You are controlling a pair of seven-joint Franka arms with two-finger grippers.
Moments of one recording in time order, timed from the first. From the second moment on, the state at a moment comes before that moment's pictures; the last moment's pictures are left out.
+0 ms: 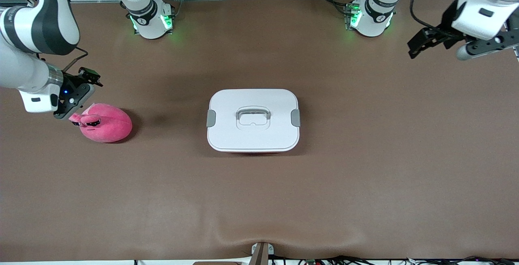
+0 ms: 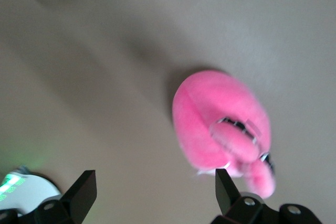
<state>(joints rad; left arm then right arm) -0.09 -0.12 -0.18 -1.63 0.00 1.44 -0.54 -0.02 0.01 -0.02 -2.00 -0.04 1.83 -0.96</state>
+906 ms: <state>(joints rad) -0.09 -0.03 -0.36 -1.63 0.00 1.55 -1.03 -0.06 0.10 -0.04 -2.09 -0.07 2.20 -1.69</state>
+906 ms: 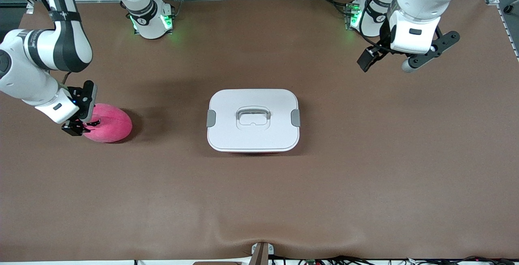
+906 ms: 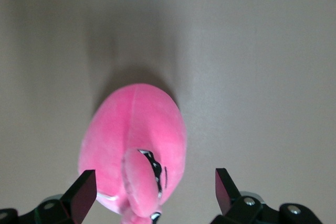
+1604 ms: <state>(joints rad) -0.10 0.05 -0.45 -1.63 0.00 1.65 -1.35 -0.11 0.17 -0.04 -2.09 -0.07 2.26 -1.81</state>
